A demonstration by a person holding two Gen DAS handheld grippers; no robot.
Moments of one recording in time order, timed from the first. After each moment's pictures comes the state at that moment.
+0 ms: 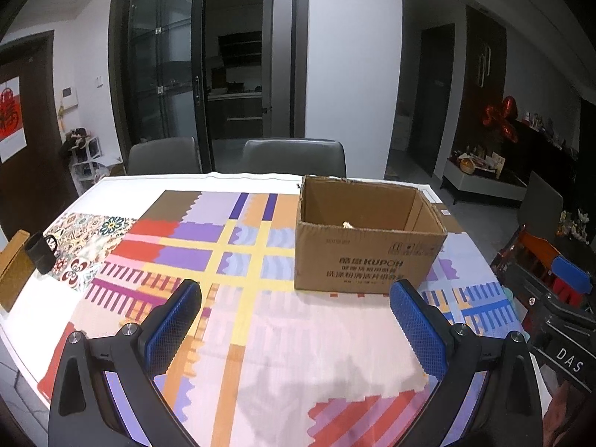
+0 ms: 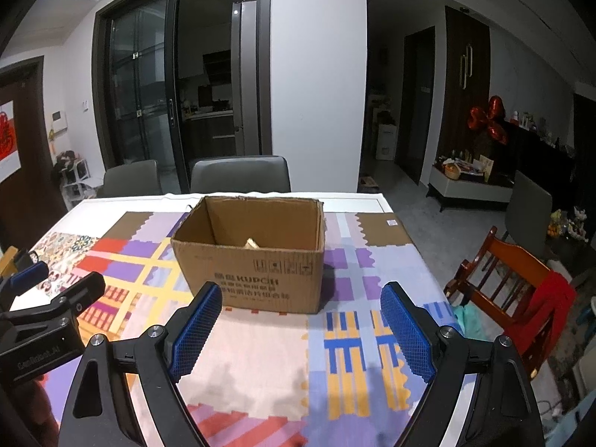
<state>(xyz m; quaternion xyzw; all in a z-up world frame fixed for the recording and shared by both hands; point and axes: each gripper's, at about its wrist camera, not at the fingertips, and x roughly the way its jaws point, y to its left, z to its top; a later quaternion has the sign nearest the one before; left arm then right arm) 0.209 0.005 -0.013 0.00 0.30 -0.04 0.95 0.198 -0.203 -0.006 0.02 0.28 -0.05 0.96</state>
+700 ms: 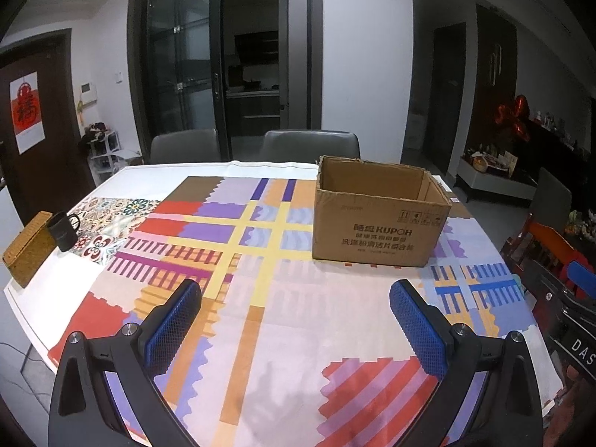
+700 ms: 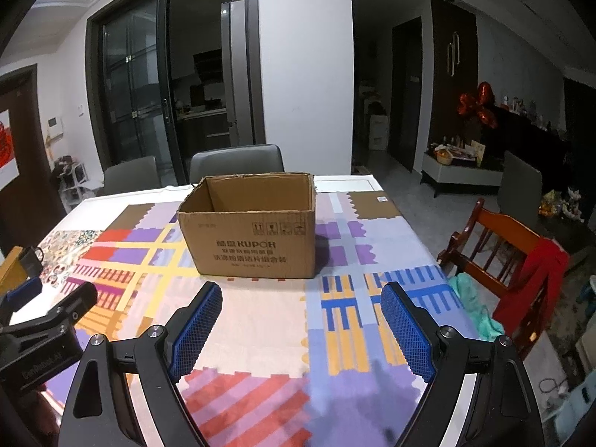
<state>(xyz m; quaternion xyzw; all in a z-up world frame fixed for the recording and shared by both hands) 0.149 0.016 -0.029 0.00 0.30 0.00 0.95 0.138 -0.202 -0.024 0.03 0.28 -0.07 0.96</state>
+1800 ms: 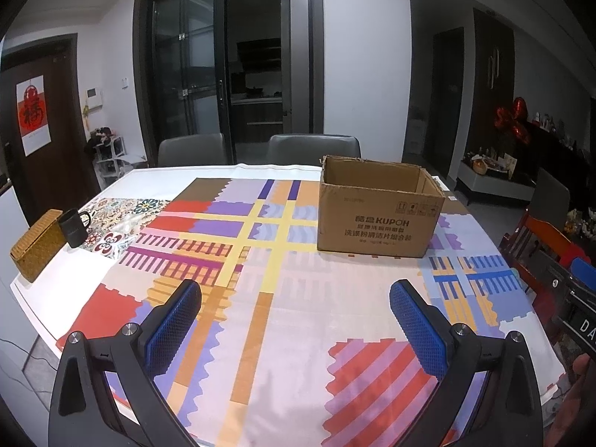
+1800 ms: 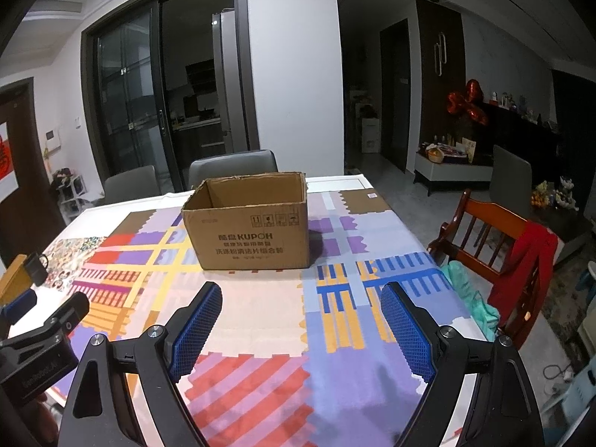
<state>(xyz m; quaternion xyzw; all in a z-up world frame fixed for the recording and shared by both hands) 0.111 0.021 -0.031 0.00 0.29 0.00 0.96 0.095 -0.203 -0.029 0.05 0.27 -0.08 0.96</state>
